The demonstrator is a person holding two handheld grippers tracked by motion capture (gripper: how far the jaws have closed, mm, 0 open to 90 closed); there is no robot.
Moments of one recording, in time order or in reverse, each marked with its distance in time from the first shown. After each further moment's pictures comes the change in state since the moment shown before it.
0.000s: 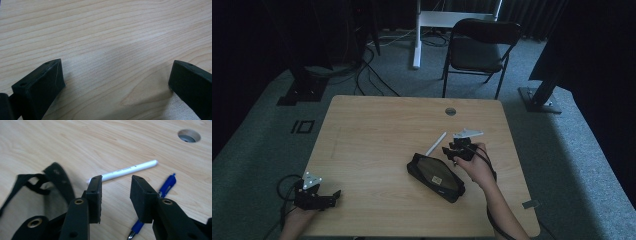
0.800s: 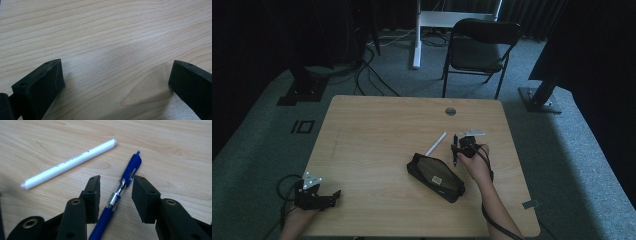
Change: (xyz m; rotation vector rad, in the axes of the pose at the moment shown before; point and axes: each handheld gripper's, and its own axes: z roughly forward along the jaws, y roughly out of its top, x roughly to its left) left arm 0.000 0.000 0.000 0.000 0.000 0.000; right arm -0.038 -0.023 0.043 0.038 -0.180 0.150
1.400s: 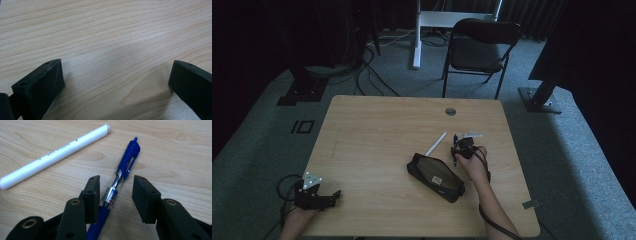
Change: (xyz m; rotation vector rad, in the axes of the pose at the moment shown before) left arm 0.000 0.000 0.000 0.000 0.000 0.000; right arm 0.000 -0.009 0.018 0.045 -0.043 0.035
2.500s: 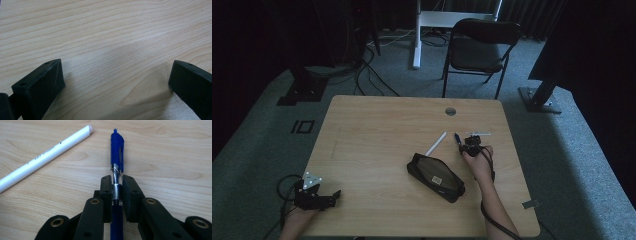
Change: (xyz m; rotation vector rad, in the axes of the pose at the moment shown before) left arm 0.000 0.000 0.000 0.000 0.000 0.000; right arm -0.023 0.002 -0.012 0.010 0.006 0.083
